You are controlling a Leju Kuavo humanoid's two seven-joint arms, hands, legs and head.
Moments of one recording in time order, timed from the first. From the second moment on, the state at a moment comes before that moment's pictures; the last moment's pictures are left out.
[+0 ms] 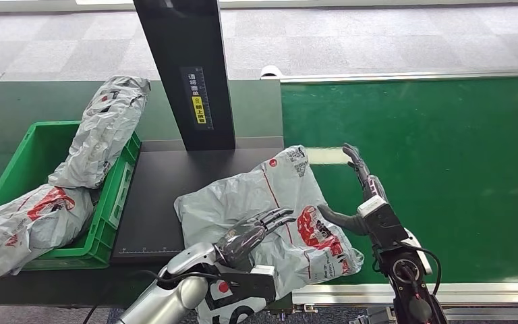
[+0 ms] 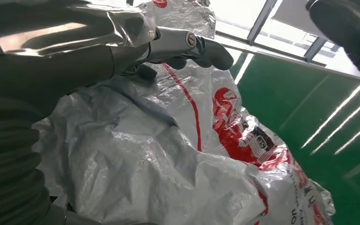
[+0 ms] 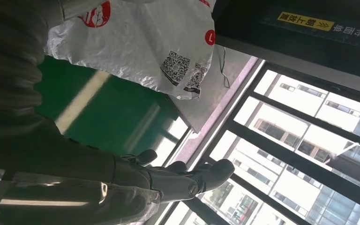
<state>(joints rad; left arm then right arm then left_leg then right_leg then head) -0.37 -0.11 -0.64 -0.94 -0.92 -0.02 -0.49 -0.23 -0.07 0.15 -1.27 0.23 0.10 -0.61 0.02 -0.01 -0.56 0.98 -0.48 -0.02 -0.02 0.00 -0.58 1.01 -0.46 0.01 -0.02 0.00</state>
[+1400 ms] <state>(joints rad) -0.45 -0.16 -0.61 -0.71 -1.13 0.12 -0.29 -0.24 -0.03 0.12 -1.28 0.27 0.10 -0.61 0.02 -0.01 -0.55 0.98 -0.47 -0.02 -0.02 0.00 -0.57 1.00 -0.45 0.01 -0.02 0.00</state>
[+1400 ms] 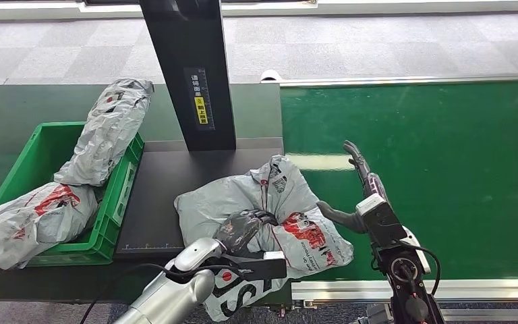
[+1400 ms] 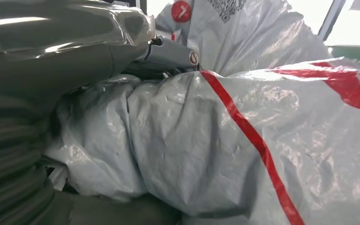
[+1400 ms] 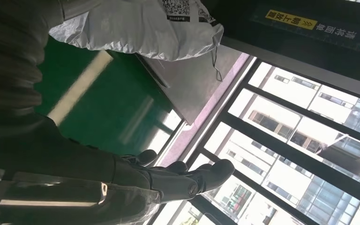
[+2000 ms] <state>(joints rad) -0.38 -0.12 -0.61 -0.89 -0.90 0.13 -0.63 -0.24 -0.04 0.13 -1.27 0.25 0.10 -0.62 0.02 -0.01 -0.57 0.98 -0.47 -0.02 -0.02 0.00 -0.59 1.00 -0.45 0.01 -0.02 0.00</state>
